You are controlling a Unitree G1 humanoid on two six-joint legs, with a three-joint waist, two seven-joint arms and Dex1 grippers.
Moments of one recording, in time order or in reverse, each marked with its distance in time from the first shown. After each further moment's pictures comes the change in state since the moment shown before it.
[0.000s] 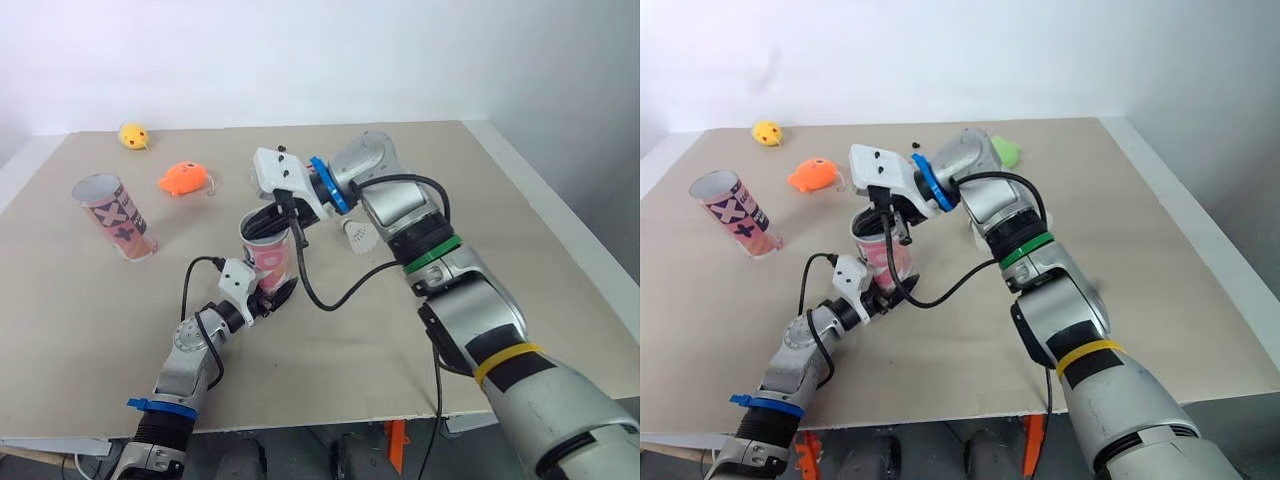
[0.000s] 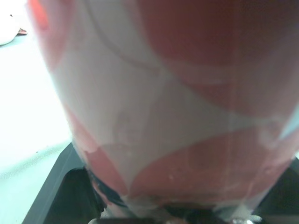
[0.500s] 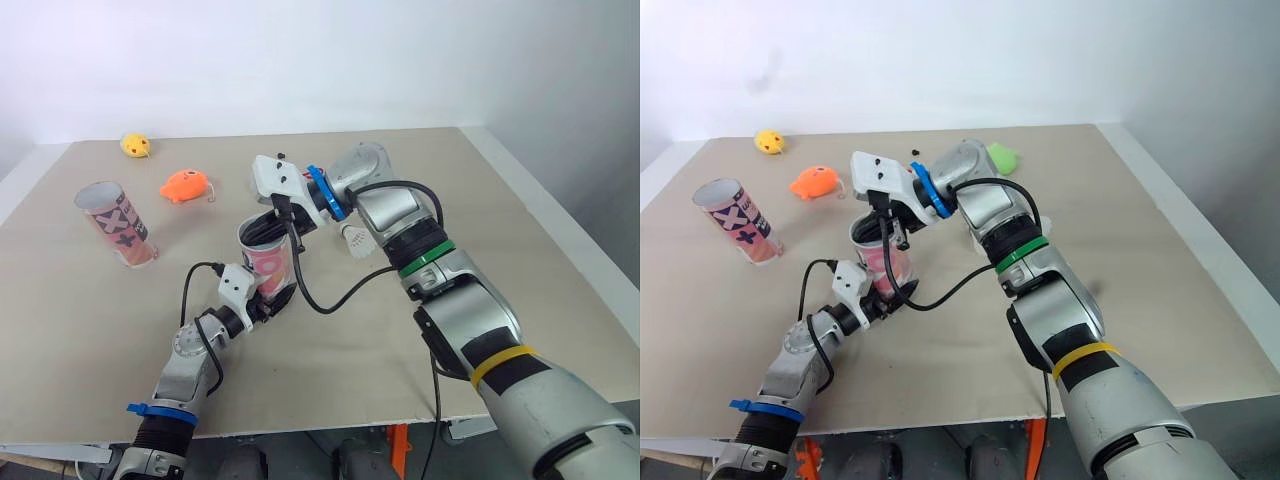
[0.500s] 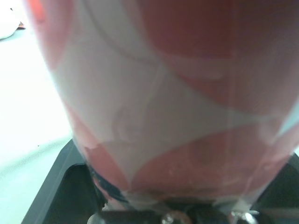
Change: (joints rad) left arm 0.021 -0.005 0.001 0.004 -0.002 0.008 -0.001; right arm 0.018 0.020 -0.002 0.035 0.005 0.015 -0.005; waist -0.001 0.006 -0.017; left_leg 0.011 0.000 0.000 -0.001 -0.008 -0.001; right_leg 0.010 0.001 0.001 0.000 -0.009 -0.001
